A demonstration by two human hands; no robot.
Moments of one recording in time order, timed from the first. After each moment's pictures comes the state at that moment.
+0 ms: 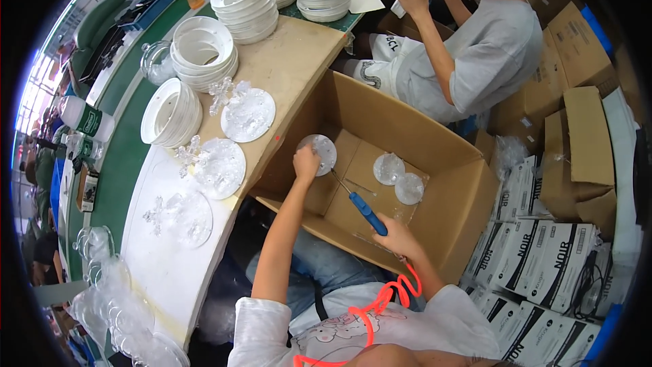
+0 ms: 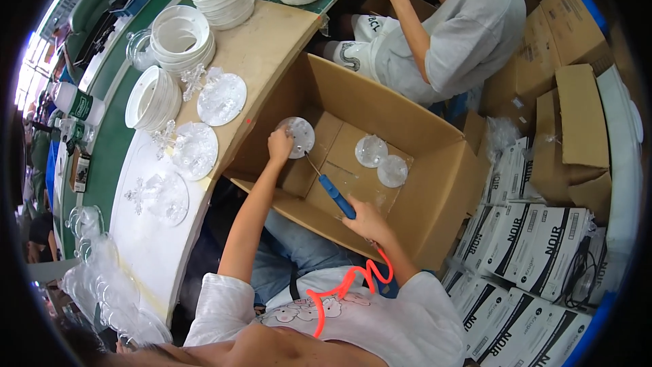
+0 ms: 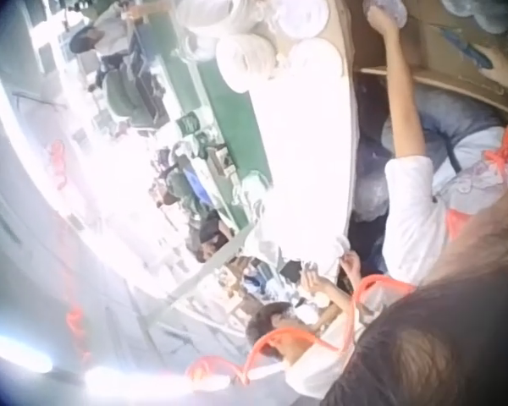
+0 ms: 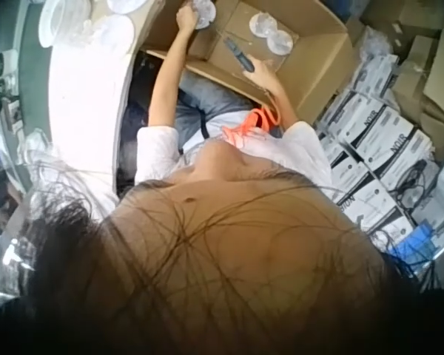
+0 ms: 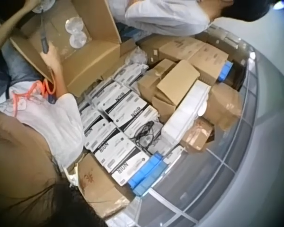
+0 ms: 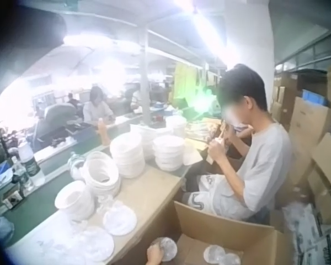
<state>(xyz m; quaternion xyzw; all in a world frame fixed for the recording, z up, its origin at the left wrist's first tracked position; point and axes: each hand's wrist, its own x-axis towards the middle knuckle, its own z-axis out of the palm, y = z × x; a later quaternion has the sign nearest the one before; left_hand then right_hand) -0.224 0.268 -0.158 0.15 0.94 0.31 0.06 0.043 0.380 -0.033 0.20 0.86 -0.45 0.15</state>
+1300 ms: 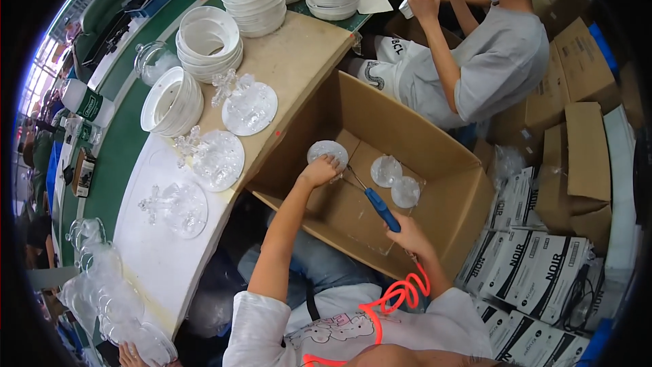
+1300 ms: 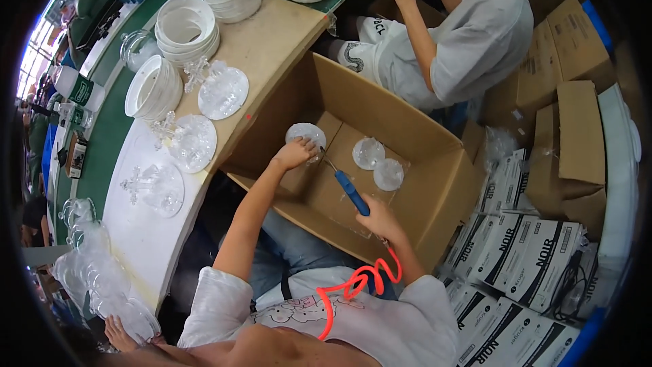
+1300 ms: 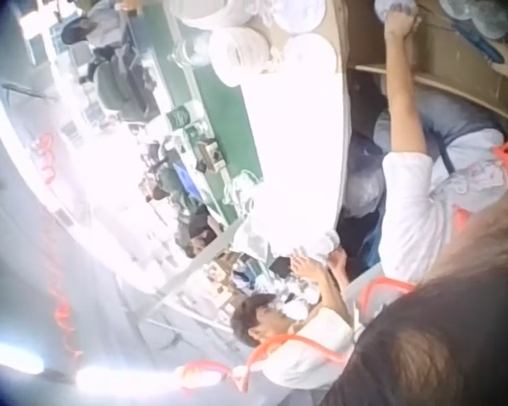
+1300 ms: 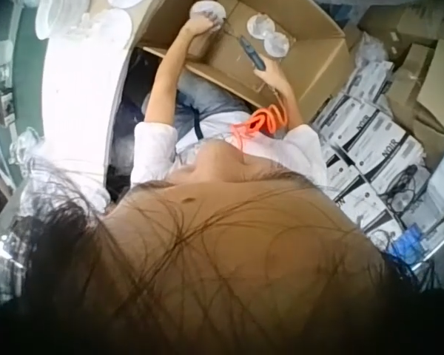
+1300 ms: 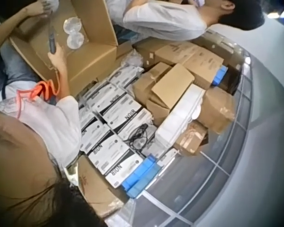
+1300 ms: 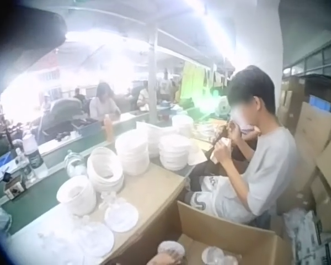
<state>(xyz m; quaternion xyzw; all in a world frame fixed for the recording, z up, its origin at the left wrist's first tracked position) -0.208 0.271 -0.191 0.70 0.71 0.00 -0.05 0.058 0.414 -0.035 0.22 0.85 -0.46 0.11</state>
